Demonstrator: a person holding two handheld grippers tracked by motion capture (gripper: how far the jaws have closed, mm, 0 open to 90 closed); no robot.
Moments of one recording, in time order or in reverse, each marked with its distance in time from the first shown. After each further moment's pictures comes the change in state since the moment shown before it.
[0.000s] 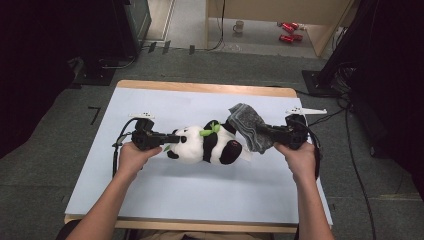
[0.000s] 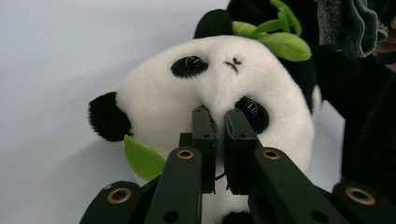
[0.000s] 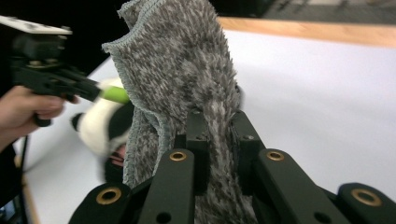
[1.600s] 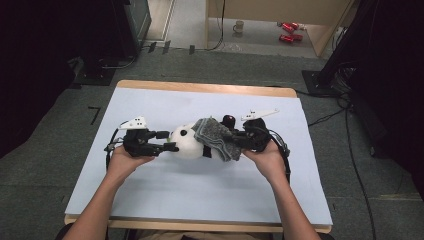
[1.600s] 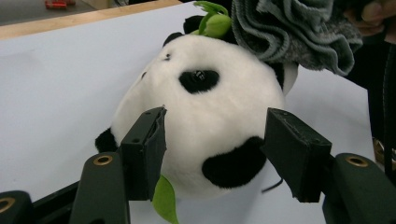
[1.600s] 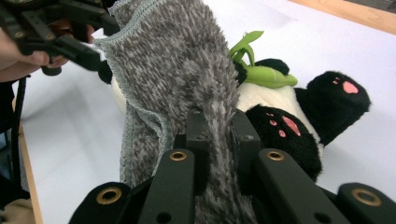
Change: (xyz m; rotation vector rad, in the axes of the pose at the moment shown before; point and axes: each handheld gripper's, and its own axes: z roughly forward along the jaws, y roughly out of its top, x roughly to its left) left arm -0.013 -0.018 -0.022 -0.085 0.058 0.291; right arm 0.060 0.000 0.071 0.157 0.046 -0.221
